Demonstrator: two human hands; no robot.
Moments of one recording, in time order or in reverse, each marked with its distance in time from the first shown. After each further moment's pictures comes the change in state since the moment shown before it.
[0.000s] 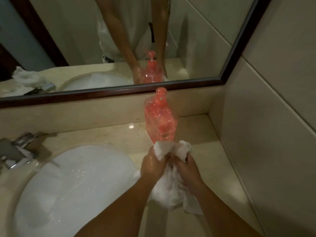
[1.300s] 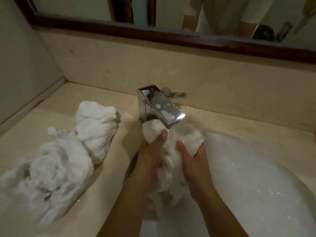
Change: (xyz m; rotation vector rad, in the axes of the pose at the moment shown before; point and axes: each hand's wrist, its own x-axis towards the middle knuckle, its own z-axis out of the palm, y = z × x) left_hand 0.057 -0.293 -0.321 -0.974 0.333 -0.063; right_hand -0.045 0.011 0.452 0.191 -0.292 -0.336
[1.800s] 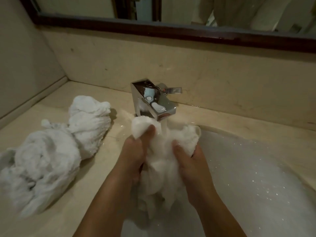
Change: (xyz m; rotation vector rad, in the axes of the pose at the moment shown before) left_hand -0.005 0.006 -0.007 0.010 0.023 0.059; right_hand -0.005 0.002 -0.013 0.058 -0.128 0.045
